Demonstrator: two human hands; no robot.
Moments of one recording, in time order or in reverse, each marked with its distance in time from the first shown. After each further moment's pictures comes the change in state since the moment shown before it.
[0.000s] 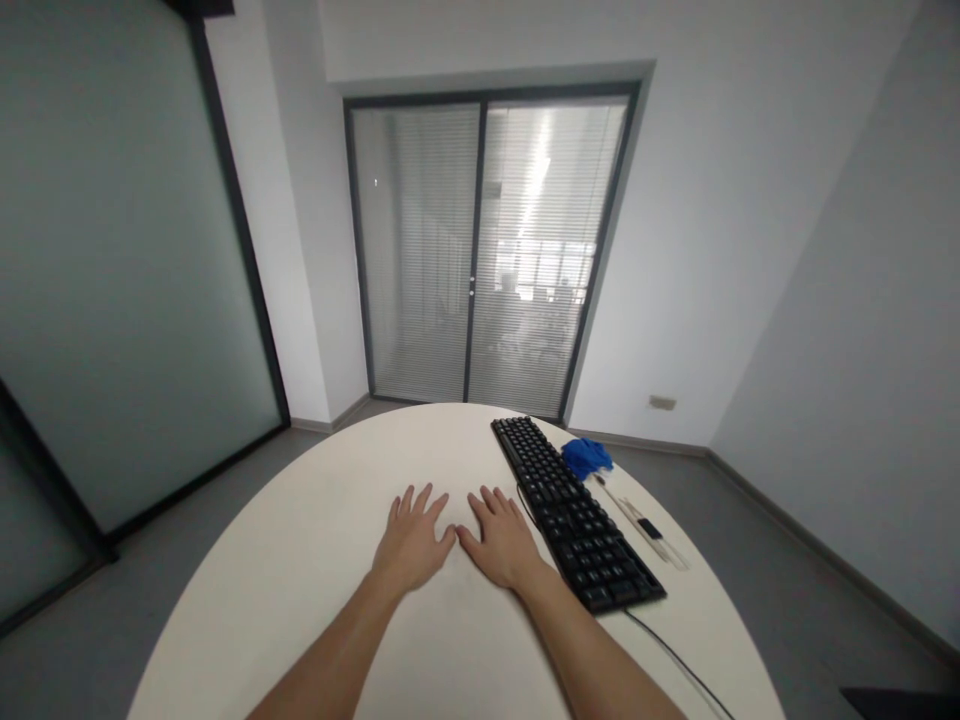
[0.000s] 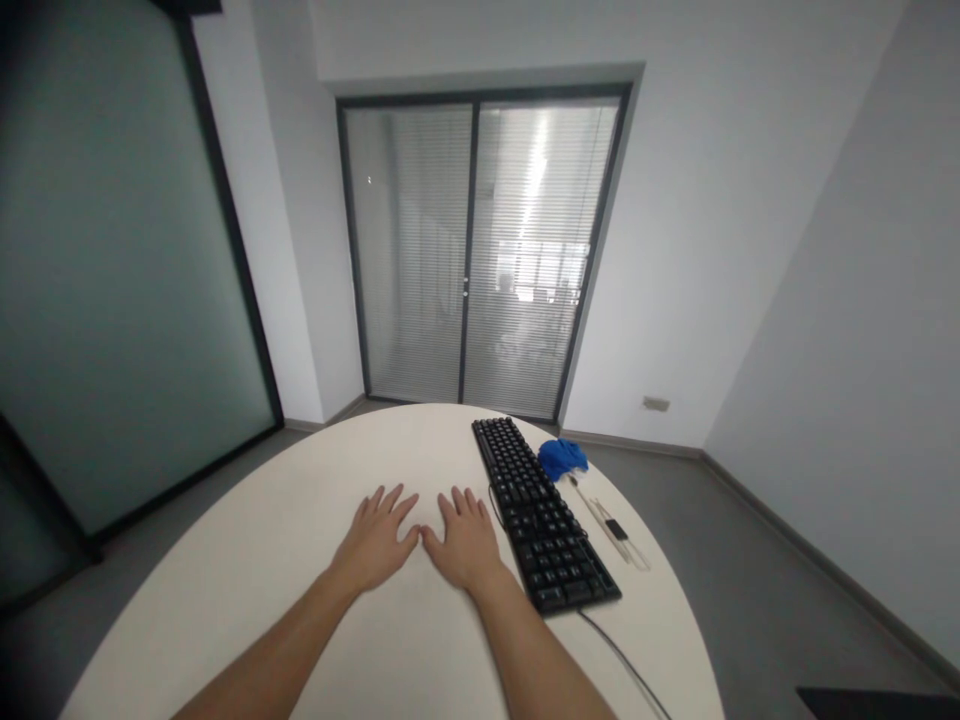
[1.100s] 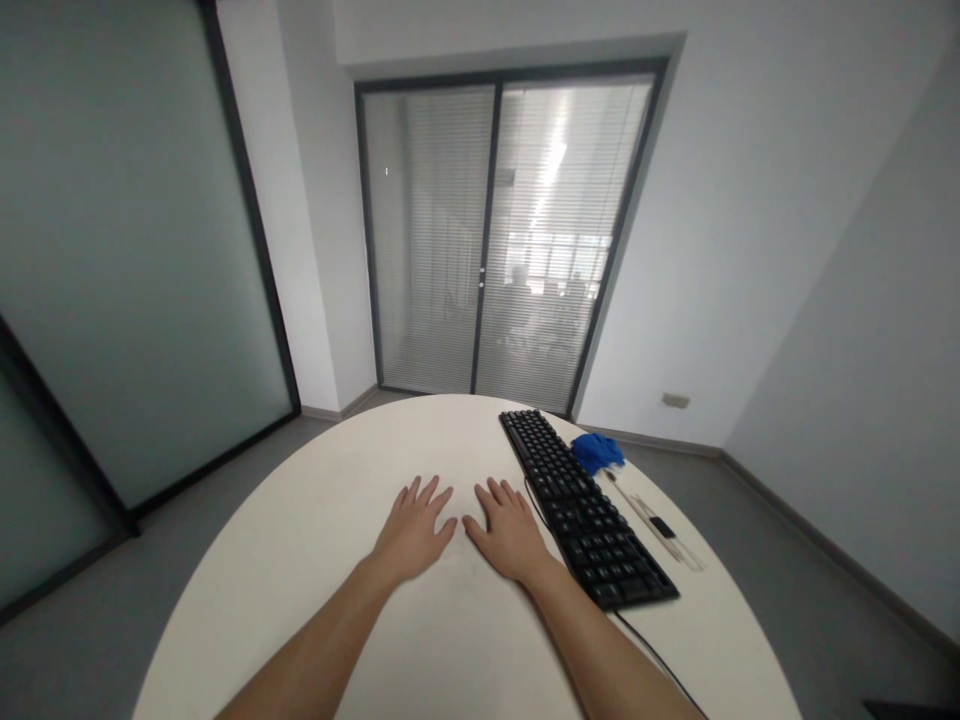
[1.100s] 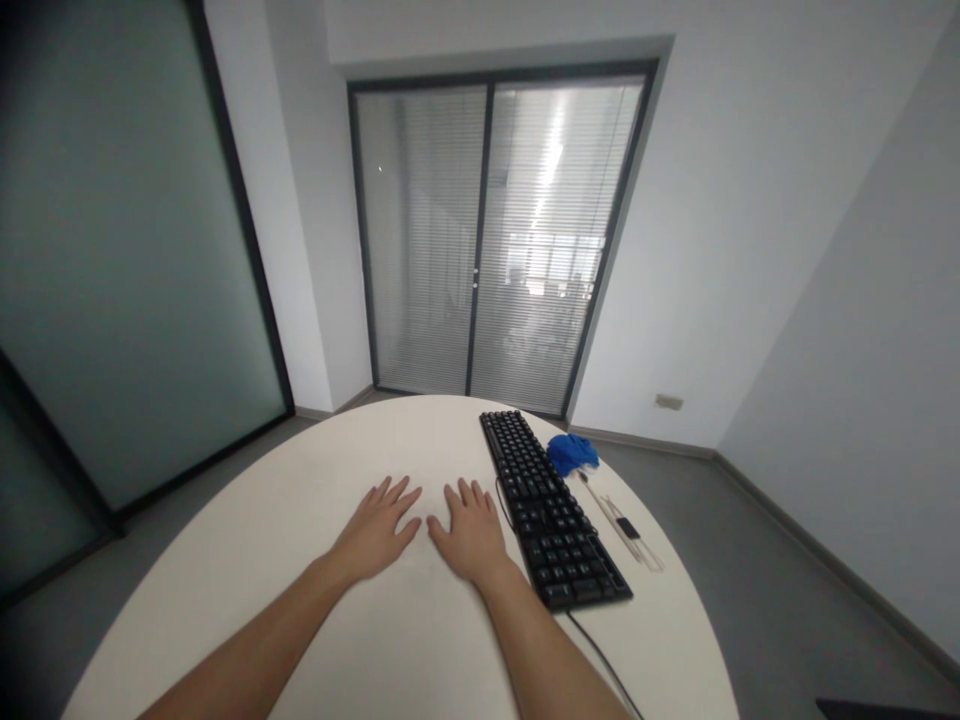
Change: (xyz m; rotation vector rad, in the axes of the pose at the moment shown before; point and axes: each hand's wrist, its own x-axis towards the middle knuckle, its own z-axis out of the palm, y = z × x) left_hand -0.001 -0.017 0.007 -0.082 -0.066 0.059; right_hand 0.004 -0.001 0.009 -0.008 -0.005 0.006
